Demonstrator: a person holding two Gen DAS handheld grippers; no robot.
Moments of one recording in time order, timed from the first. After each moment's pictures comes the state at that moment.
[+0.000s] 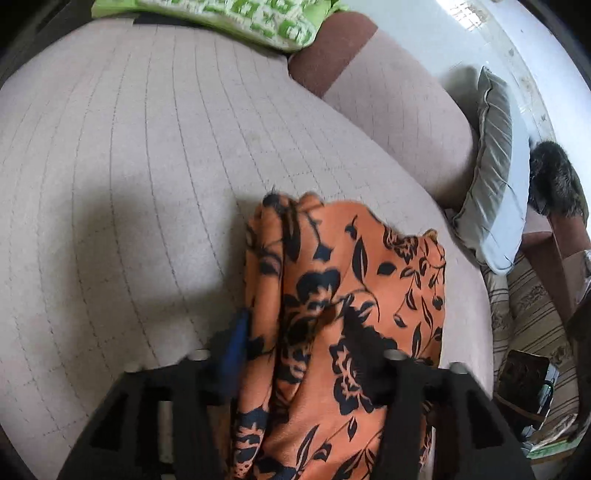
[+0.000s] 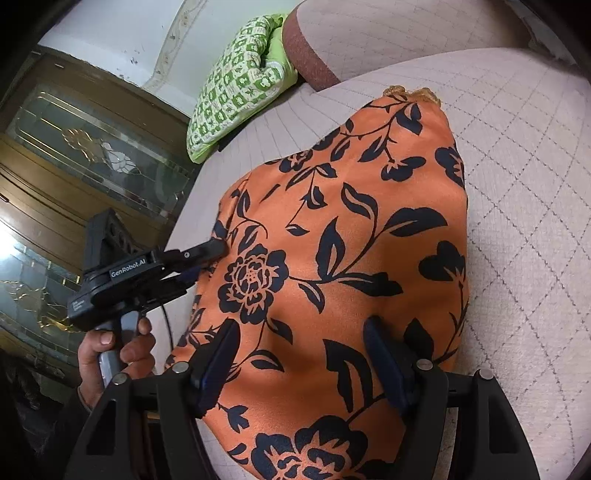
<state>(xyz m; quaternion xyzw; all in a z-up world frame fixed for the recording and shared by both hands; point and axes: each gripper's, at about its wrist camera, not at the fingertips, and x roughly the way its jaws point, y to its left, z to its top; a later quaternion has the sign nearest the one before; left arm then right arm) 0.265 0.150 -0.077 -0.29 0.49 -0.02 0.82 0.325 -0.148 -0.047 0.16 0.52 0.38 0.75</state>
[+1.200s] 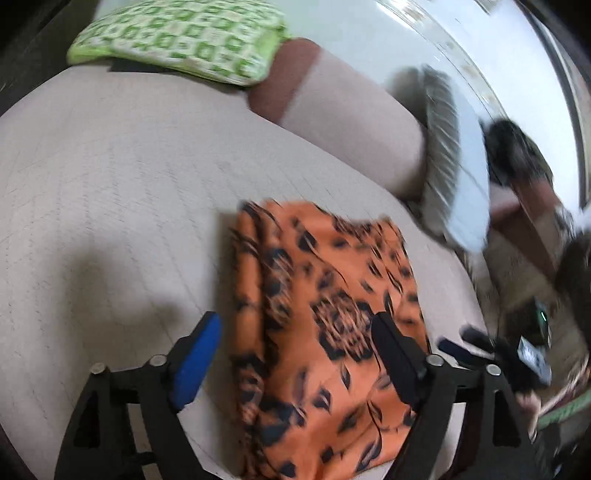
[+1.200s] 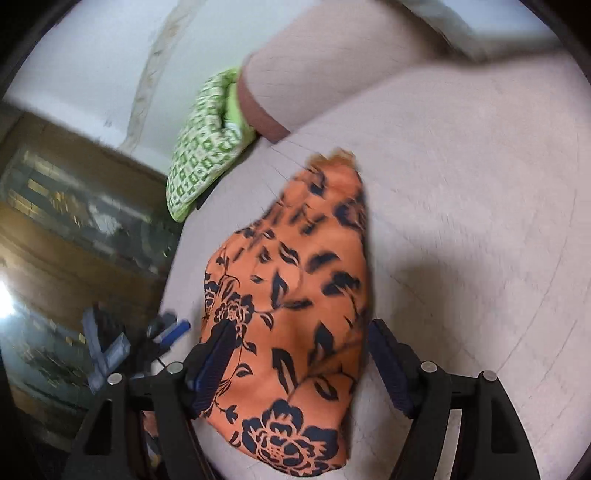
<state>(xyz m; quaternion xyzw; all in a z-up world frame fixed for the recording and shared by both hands) 0.198 0.169 -0.064 -0.24 0.44 -0.09 0.86 0.320 -0.222 -0.031 0.27 0.51 0.31 0.76</state>
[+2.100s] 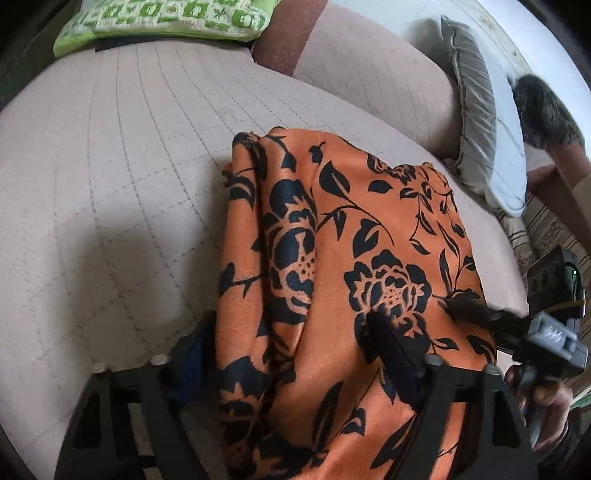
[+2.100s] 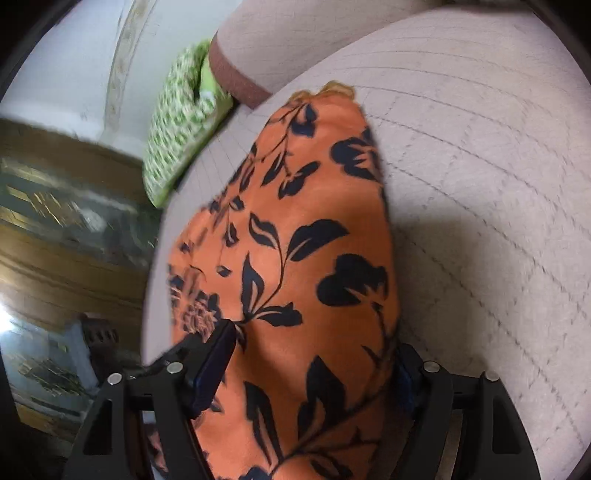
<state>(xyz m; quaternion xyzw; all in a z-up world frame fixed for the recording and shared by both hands) 0.236 0.129 -0.116 -0.20 0.49 -0.07 0.84 0.351 -0.147 -0.065 0.18 0.55 0.28 0.76</state>
